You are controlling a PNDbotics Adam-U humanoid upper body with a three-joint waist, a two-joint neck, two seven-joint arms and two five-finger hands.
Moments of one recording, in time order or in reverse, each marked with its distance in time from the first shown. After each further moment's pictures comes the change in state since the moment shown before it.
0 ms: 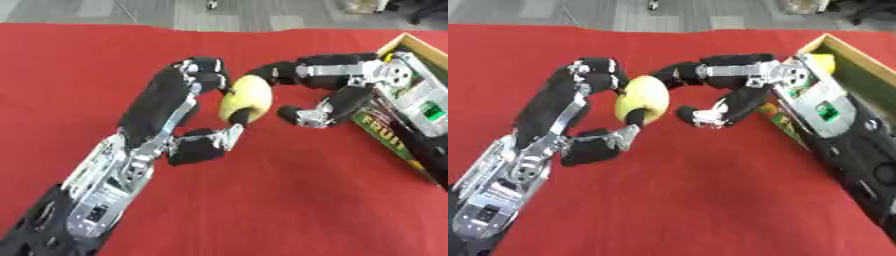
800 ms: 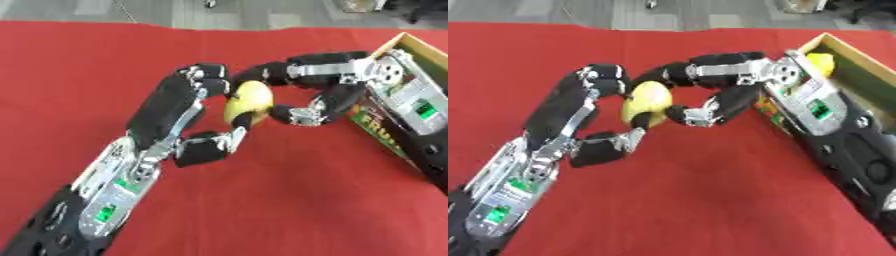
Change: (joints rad) left arm -0.020 -0.038 -0.008 0.077 -0.036 -0.010 0.020; right arm -0.008 0.009 0.018 -0.029 -0.016 0.047 0.009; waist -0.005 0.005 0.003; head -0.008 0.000
